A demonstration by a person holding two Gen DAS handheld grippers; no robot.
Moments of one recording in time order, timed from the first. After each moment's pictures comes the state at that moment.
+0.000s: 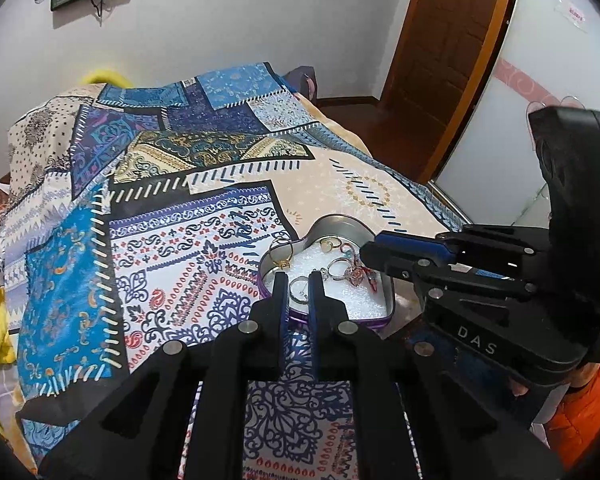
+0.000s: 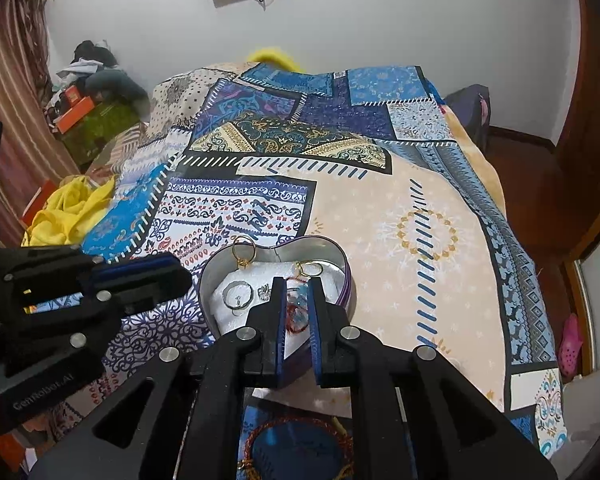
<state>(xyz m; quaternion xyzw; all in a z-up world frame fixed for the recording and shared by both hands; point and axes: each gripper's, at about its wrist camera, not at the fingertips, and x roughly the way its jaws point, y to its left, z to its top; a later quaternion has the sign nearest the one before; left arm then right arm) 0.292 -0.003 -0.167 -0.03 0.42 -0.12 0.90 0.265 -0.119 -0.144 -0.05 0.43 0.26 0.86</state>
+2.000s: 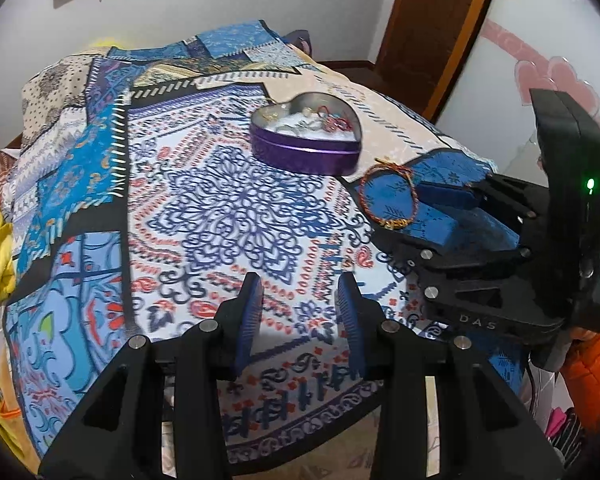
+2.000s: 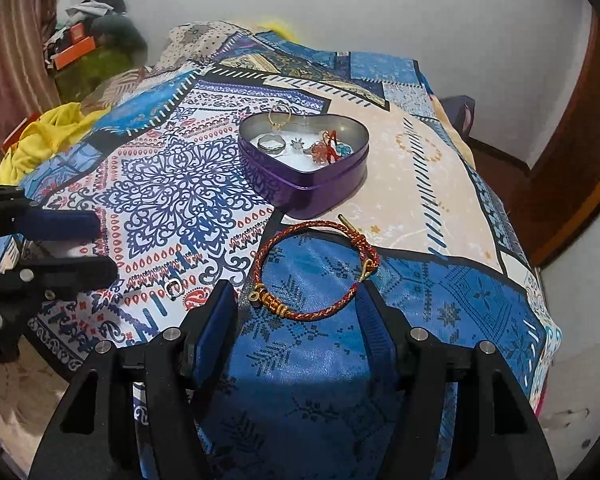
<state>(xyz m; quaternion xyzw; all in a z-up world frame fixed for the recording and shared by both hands) 0.186 -0.004 -0.203 -0.01 0.48 -0.13 0.87 0.171 -0.125 -0.180 -0.15 0.43 0.23 0.86</state>
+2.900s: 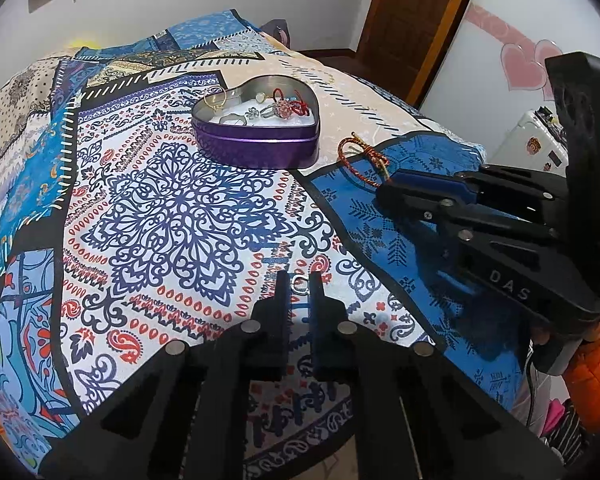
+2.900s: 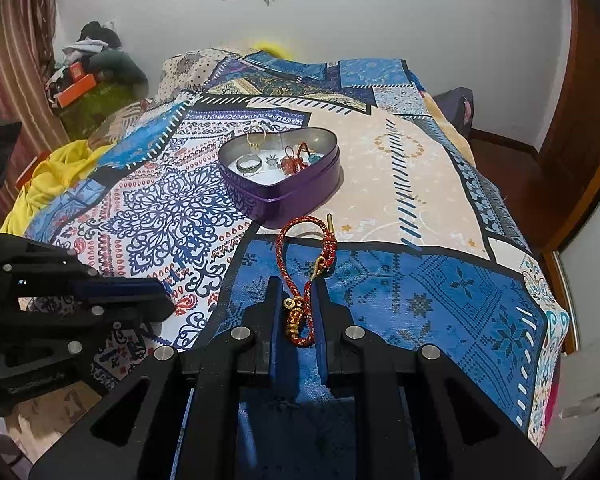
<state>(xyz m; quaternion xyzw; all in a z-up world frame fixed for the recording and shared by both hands) 0.201 -0.035 -0.219 0.00 0.49 -0.16 0.86 0.175 -0.152 -0.170 -0.08 0.42 0.24 0.87</state>
